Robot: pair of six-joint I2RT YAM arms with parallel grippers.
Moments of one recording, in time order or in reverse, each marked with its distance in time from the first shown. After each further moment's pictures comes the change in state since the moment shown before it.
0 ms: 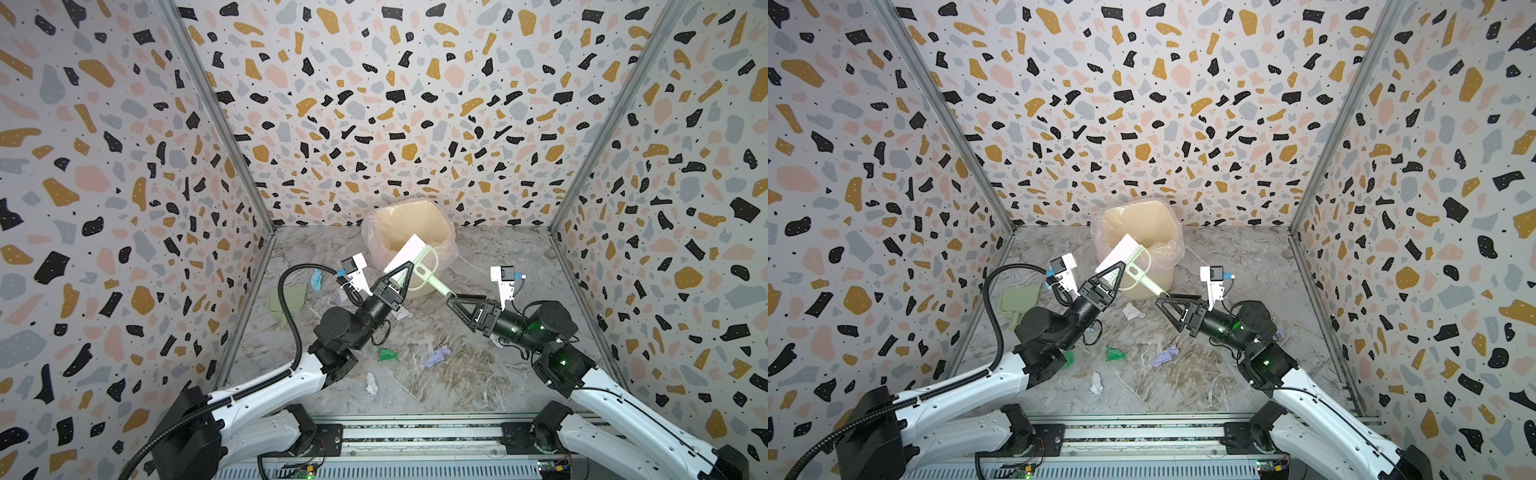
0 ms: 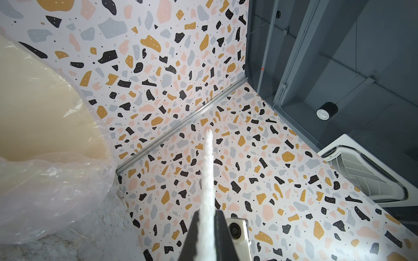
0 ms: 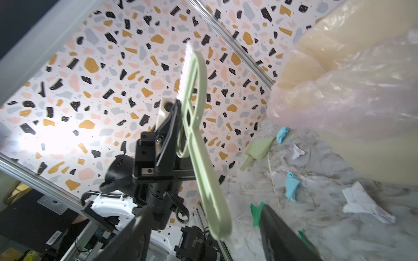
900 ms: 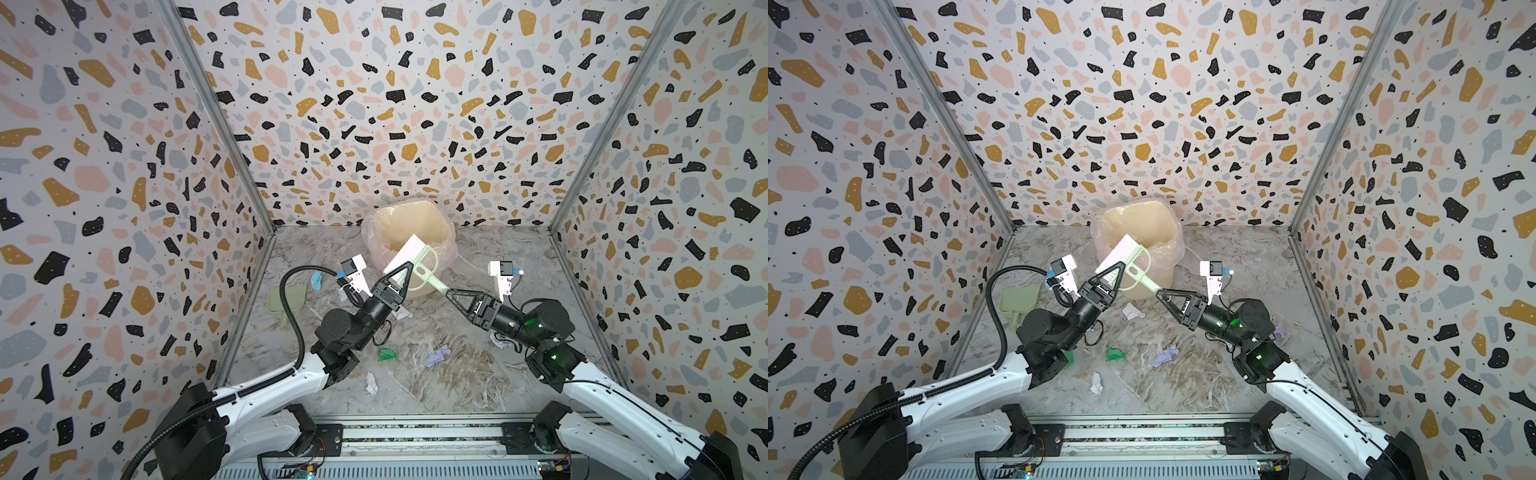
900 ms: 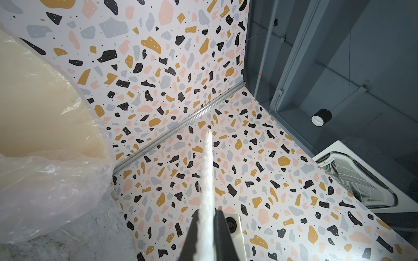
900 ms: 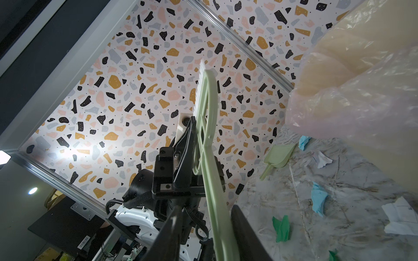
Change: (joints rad) left arm 0.000 0.020 -0.013 0.045 -0.005 -0.026; right arm -0.006 0.076 -0.010 0.150 -0.034 0.105
